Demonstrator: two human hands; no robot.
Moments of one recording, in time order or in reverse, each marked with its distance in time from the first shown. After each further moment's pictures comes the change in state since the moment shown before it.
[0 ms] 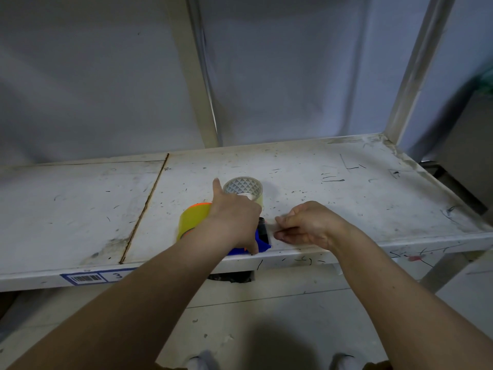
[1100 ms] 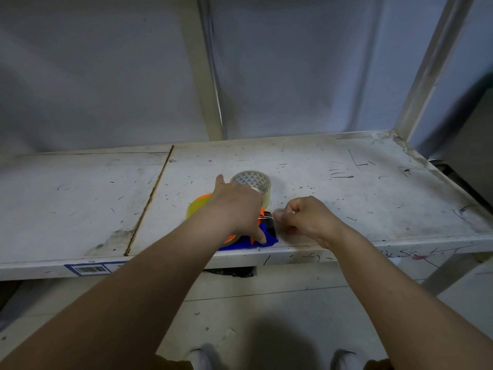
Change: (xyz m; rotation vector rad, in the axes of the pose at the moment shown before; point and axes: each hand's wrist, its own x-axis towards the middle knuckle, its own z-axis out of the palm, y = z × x) left_hand 0.004 -0.017 0.000 -0.140 -0.023 0.016; right_hand 0.005 0.006 0.019 -0.438 0.168 -0.256
